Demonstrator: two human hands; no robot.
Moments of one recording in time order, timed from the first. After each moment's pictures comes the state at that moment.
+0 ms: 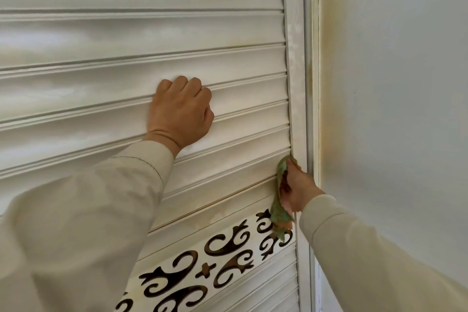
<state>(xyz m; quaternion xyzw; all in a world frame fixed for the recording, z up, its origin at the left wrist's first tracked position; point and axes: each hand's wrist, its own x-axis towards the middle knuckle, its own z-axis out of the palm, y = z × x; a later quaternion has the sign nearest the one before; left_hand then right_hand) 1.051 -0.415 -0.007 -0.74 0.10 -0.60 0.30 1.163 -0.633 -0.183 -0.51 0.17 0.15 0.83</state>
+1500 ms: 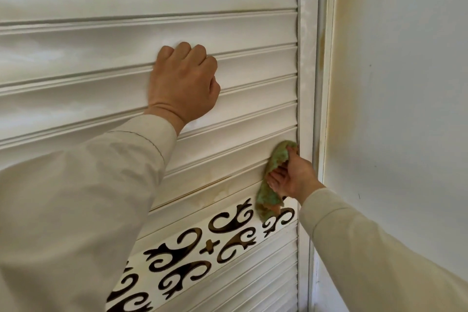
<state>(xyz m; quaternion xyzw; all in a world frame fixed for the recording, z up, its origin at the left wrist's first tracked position) 1.053 -0.414 -0.008 -0.72 0.11 -0.62 0.29 1.144 -0.614 -0.202 -0.41 0.14 0.19 0.88</state>
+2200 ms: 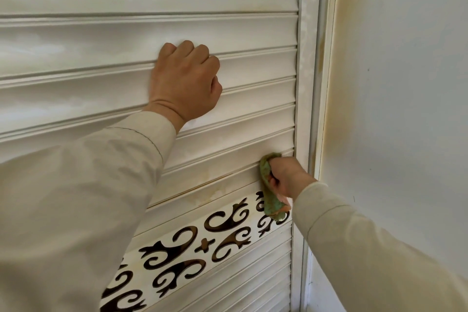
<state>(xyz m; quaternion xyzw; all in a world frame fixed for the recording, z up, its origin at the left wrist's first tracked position) 1.051 -0.417 -0.008 -0.74 0.12 -0.61 0.28 1.143 -0.602 -0.191 -0.63 0.17 0.19 0.73</state>
